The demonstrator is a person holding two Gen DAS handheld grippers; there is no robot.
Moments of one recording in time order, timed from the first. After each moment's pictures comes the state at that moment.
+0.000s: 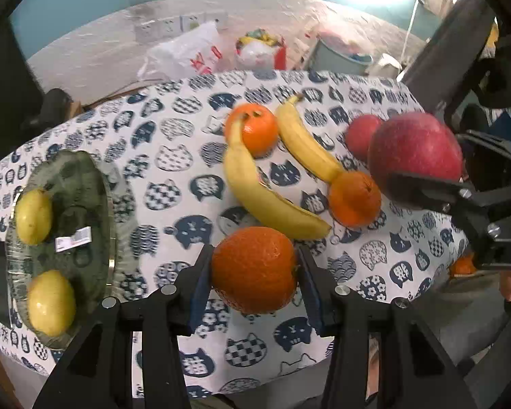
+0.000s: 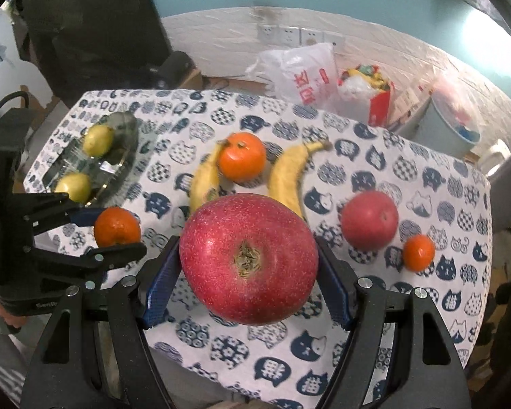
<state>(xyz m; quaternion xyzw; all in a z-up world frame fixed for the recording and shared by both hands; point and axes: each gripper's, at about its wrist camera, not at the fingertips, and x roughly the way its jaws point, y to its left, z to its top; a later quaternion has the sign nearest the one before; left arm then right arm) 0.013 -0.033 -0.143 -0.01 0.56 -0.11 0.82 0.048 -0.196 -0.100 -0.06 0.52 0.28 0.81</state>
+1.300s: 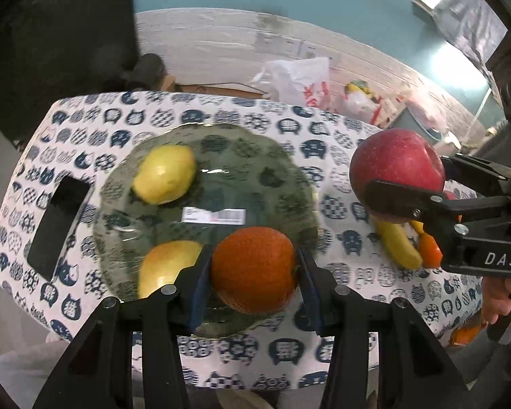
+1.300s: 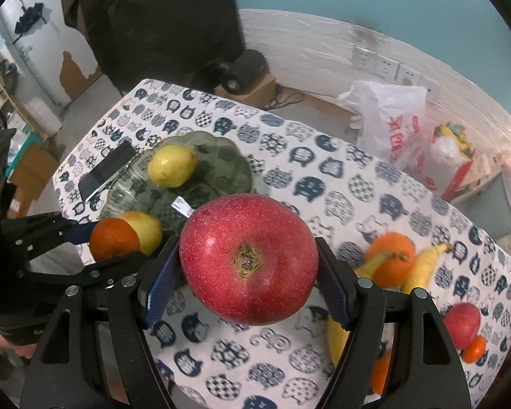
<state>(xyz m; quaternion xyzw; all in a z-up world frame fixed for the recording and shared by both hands) -0.018 0.144 -0.136 -0.11 0.52 0.03 0.85 0.068 0.005 -0.093 -0.11 0.50 0.38 0.77</state>
